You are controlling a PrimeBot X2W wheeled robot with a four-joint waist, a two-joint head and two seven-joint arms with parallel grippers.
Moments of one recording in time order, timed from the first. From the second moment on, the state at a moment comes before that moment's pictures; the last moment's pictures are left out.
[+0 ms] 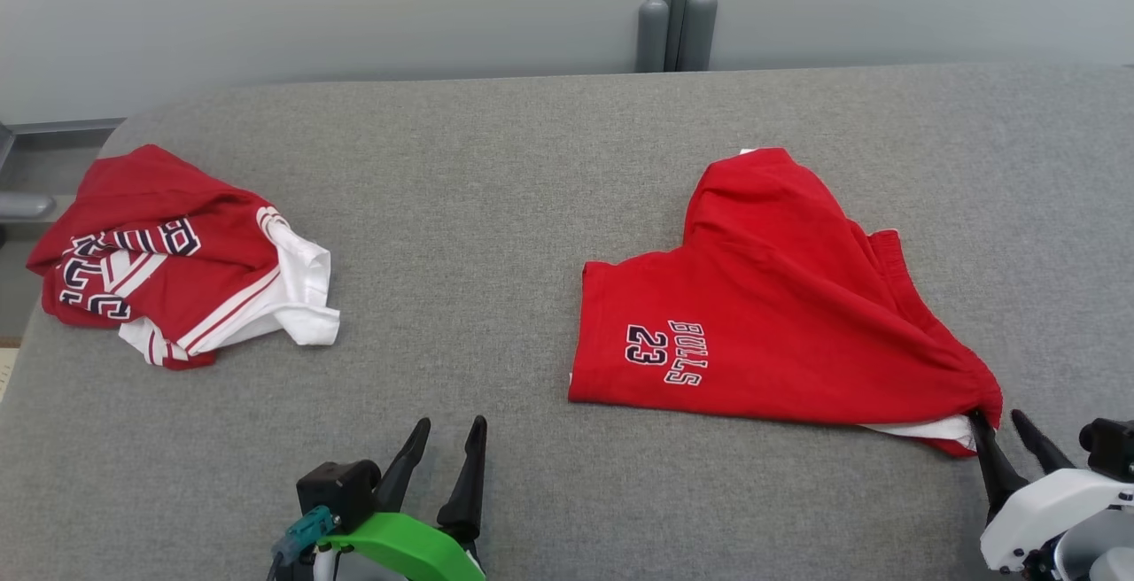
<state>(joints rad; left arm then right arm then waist) -0.13 0.05 -0.37 0.52 -0.54 -0.13 -0.26 -0.12 -0.41 0.23 0.58 0.66 0.13 -0.23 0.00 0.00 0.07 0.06</state>
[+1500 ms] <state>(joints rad) -0.32 0.05 -0.59 0.63 -0.69 -0.13 -0.26 -0.15 -0.20 0.01 0.40 0.31 0.13 -0.26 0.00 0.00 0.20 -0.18</state>
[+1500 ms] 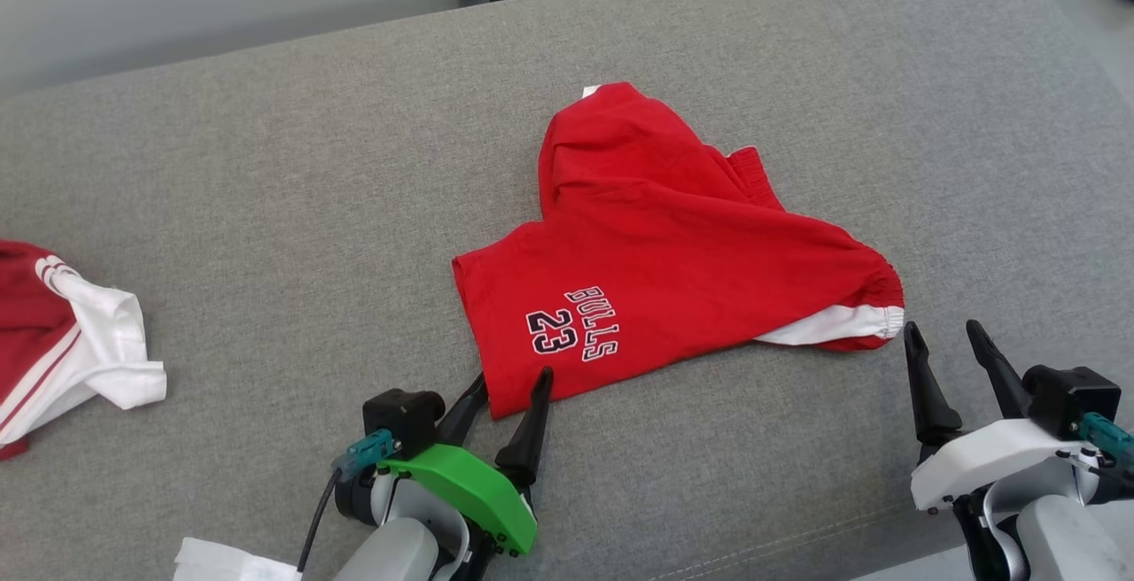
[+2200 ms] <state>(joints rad) -0.36 0.08 -0.43 0.49 -0.60 -0.13 -0.26 -0.15 -0.19 0.04 0.42 0.33 0.13 -0.26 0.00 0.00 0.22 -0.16</state>
